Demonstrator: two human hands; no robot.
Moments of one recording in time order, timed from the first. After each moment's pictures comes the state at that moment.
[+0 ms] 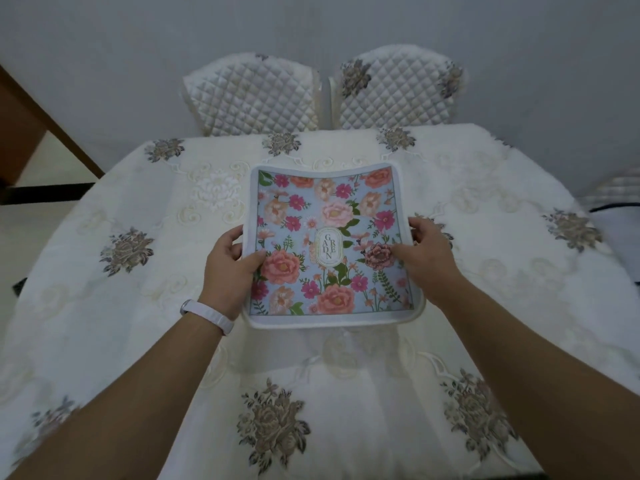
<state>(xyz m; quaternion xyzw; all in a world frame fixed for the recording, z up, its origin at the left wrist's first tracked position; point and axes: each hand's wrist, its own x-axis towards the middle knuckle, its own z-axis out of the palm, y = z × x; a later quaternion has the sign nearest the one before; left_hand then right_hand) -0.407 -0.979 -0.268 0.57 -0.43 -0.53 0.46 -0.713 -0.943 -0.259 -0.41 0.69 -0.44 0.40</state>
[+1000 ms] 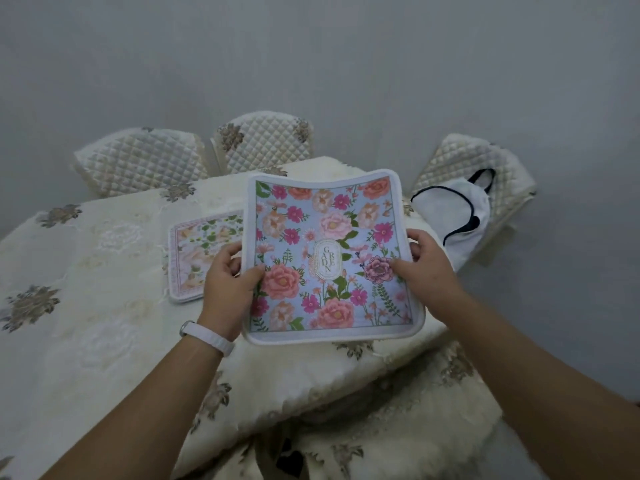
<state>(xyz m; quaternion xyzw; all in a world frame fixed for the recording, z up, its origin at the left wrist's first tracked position) -0.531 -0.799 -0.188 0.41 -0.53 -0.59 0.45 -0.804 -0.660 -0.157 -0.36 0.71 -0.53 0.29</state>
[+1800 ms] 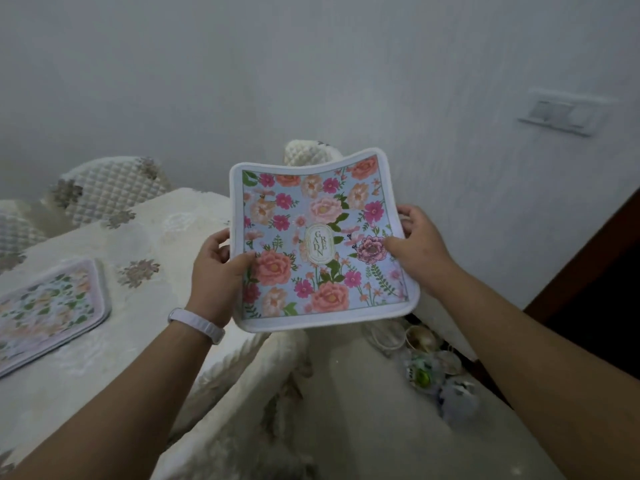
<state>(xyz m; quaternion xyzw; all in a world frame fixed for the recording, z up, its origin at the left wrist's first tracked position) -0.896 -0.565 -0.127 0.33 -0.62 -0.60 0.38 -1.126 -0.365 -0.108 -0.29 0.73 -0.59 0.19</state>
